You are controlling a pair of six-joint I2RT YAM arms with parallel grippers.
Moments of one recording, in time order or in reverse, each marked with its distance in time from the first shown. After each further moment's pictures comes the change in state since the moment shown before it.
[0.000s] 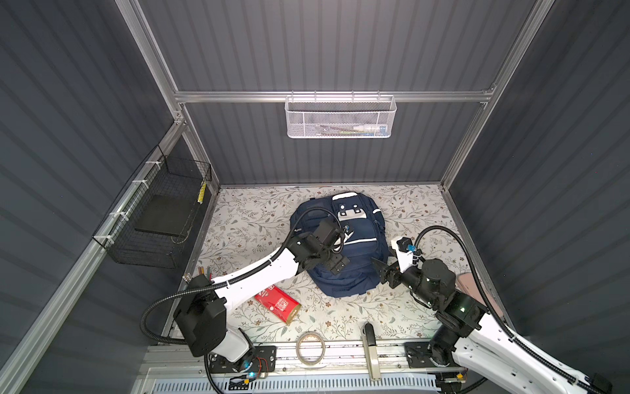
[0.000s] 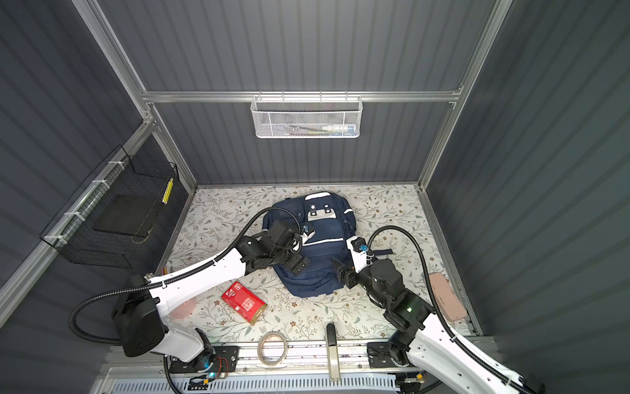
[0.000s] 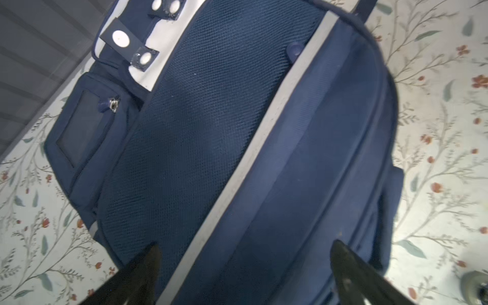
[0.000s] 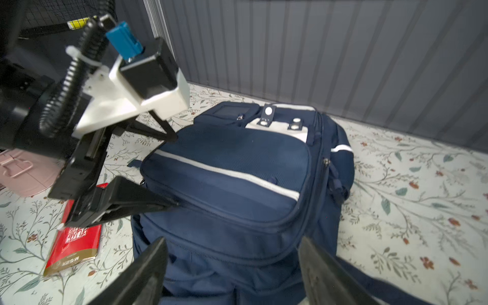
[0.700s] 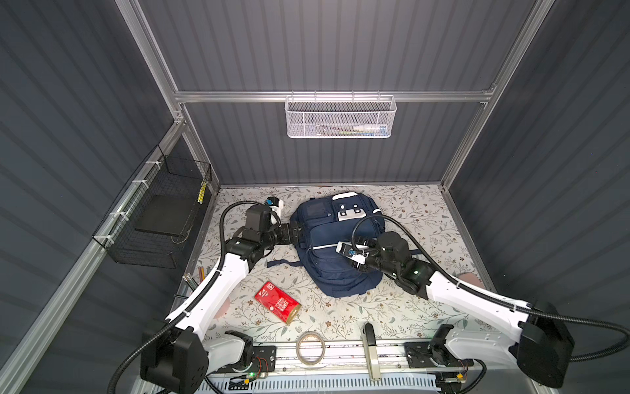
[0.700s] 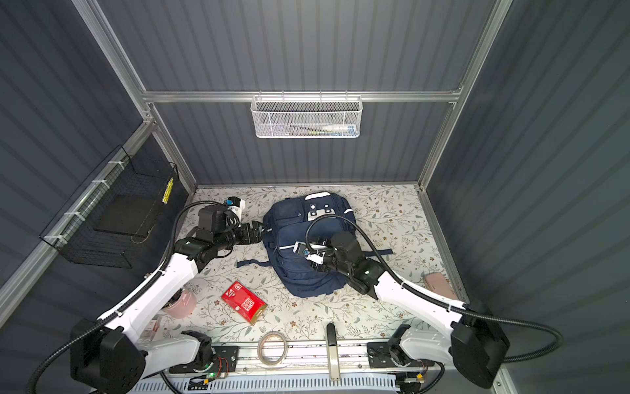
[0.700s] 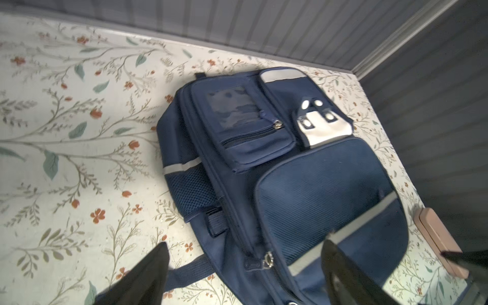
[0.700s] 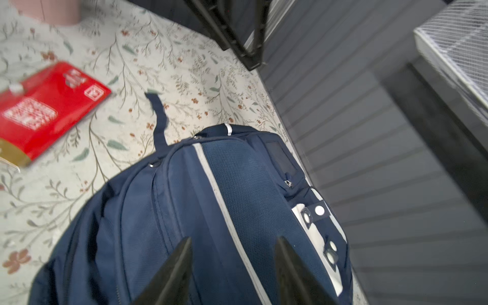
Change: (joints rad) left arm 0.502 -0.316 -0.214 0.180 0.384 -0.439; right arm 0.047 0.550 0.262 0.211 -0.225 -0.785
